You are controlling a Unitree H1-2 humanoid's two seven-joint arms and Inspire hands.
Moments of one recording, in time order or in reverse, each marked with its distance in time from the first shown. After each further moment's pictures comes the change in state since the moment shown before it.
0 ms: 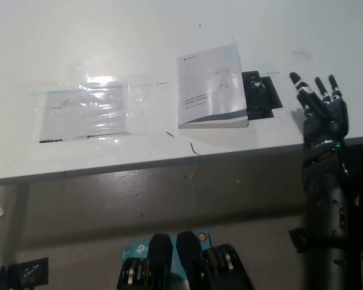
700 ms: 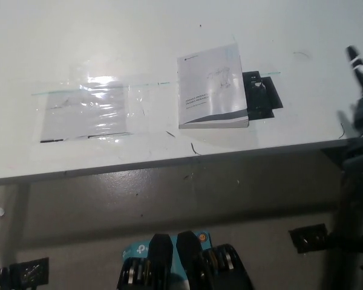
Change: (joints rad) left_arm -0.002 -0.002 0.011 0.018 0.001 0.000 -0.024; right_arm 0.021 -0.050 -0.048 -0.170 -0.022 0.004 -0.034
